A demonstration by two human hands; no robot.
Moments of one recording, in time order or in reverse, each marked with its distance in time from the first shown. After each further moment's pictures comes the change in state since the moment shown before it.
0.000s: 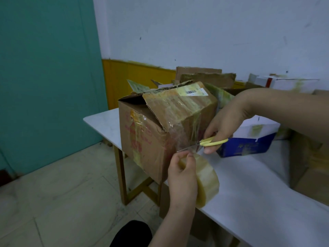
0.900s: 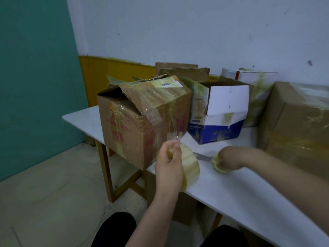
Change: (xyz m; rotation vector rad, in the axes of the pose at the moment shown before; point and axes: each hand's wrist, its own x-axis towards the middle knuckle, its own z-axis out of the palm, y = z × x) left_hand -0.017 -0.016 -0.006 0.117 -0.157 0.226; right_hand 0.047 0.044 0.166 0.030 0.324 0.470
